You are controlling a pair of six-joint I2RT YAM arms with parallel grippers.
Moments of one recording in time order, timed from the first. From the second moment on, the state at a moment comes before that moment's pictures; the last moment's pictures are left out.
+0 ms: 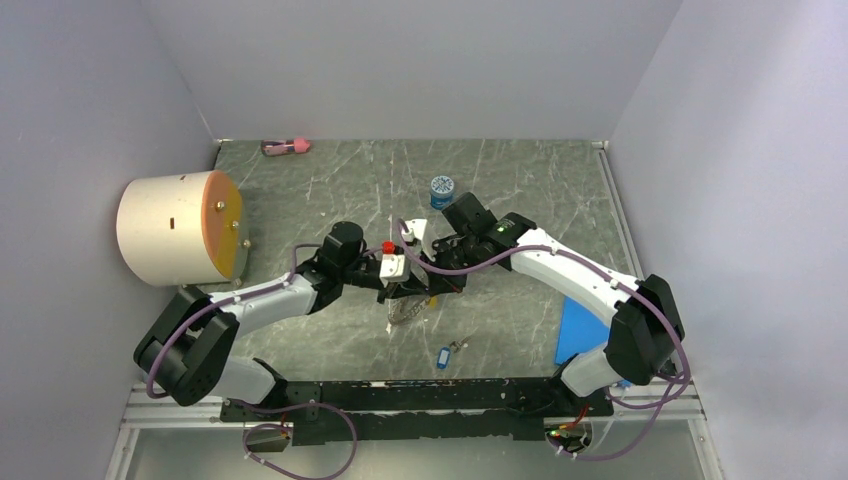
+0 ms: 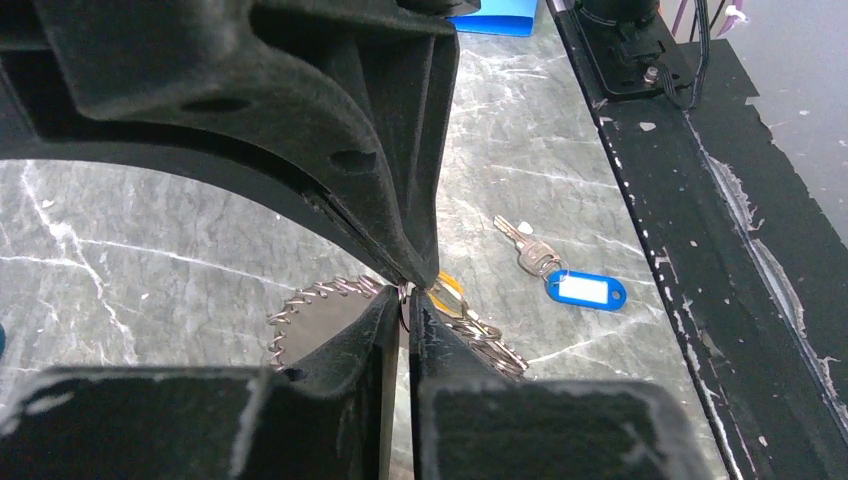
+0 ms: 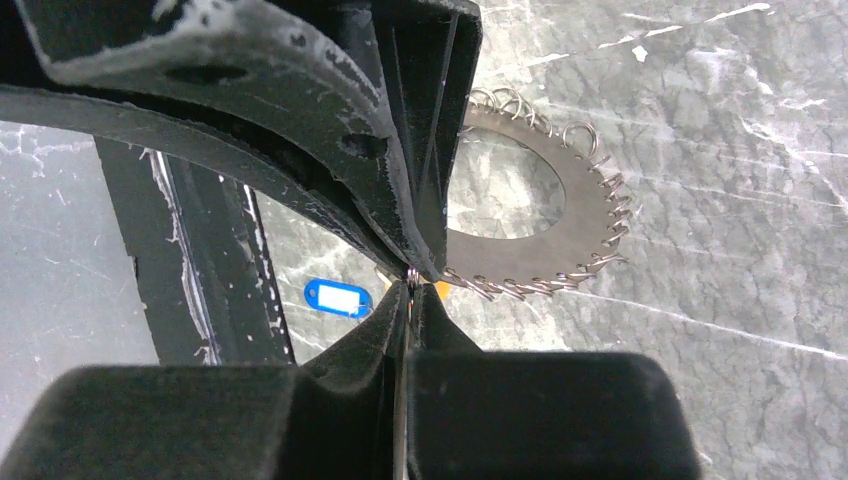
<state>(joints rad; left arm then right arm) -0.65 1.39 0.63 0.38 0.97 0.44 0.74 1.47 1.17 -0.72 -0.56 -0.40</state>
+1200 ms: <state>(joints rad) -0.53 1.39 0.40 1.16 0.88 -0.14 0.52 1.19 0.82 -0.06 -1.00 -0.01</state>
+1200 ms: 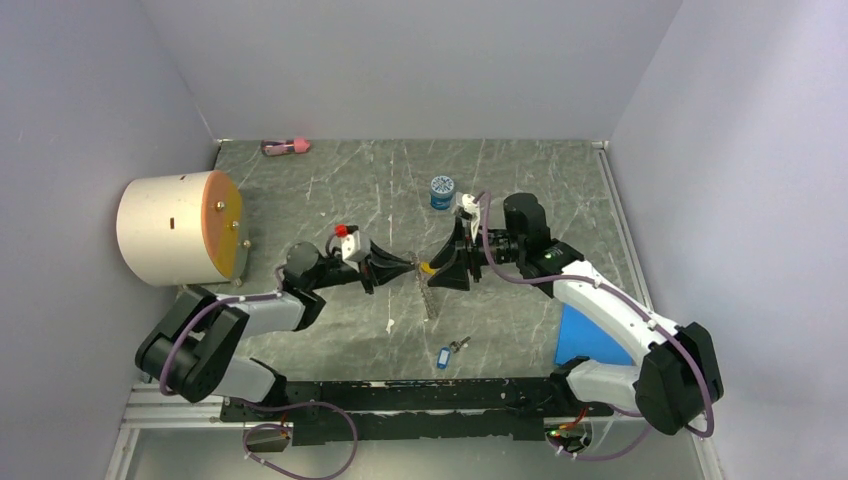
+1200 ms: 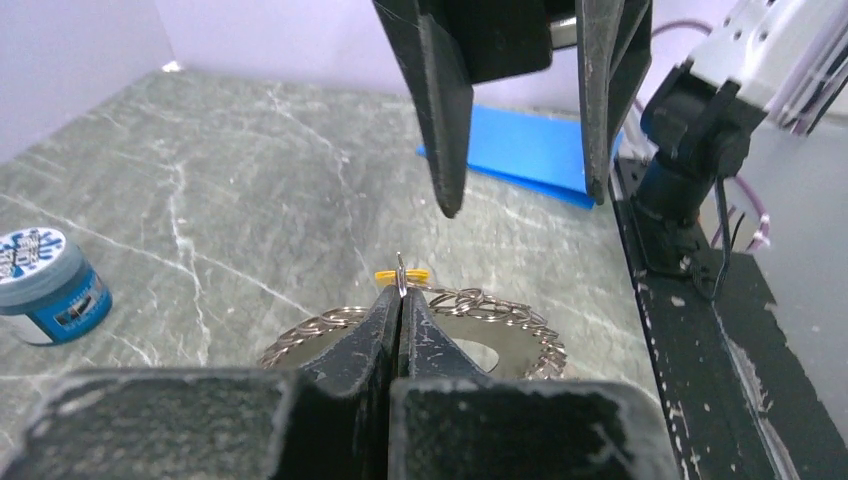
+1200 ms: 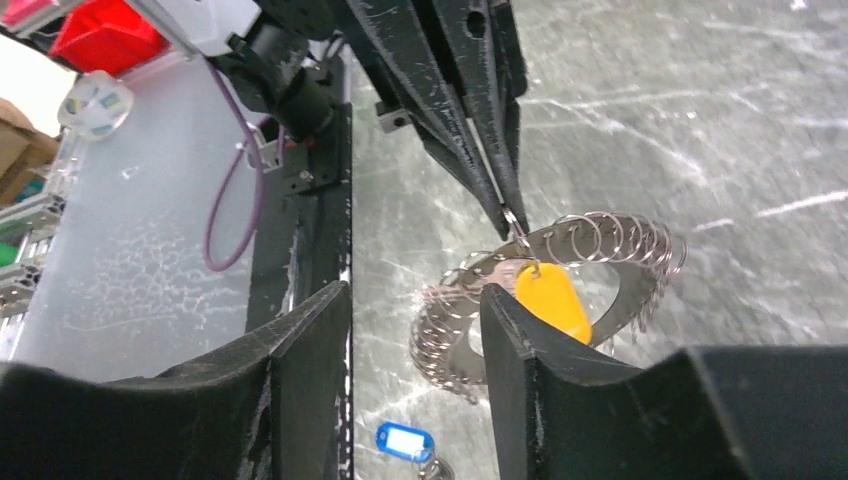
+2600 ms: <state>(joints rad) -0.49 1.44 0.38 1.46 1.00 -0.36 0.48 1.31 0.83 0.18 -1.14 0.07</state>
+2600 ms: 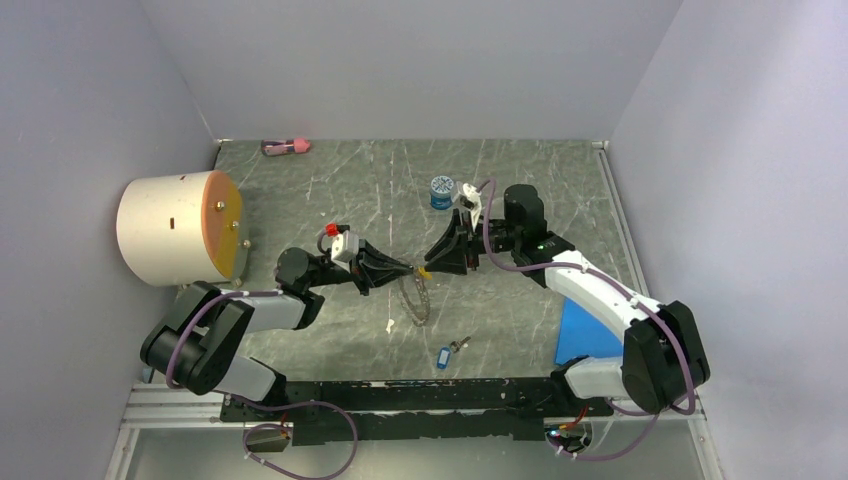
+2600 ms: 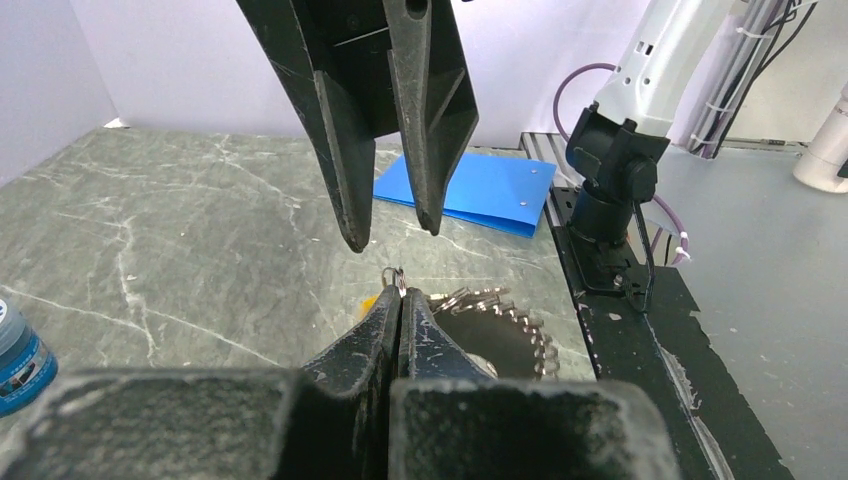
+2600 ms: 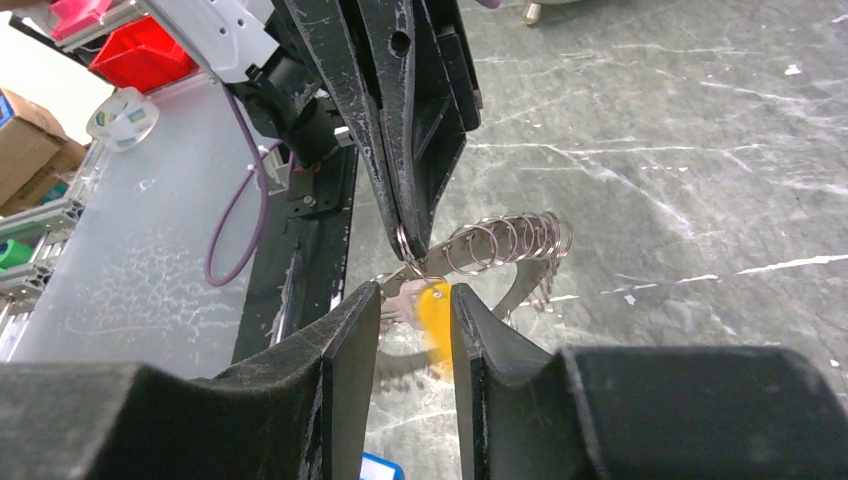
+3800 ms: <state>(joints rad) -0.48 1.44 0.40 1.45 1.00 -0.39 0.53 1.38 0.84 0.28 -1.14 0.12</state>
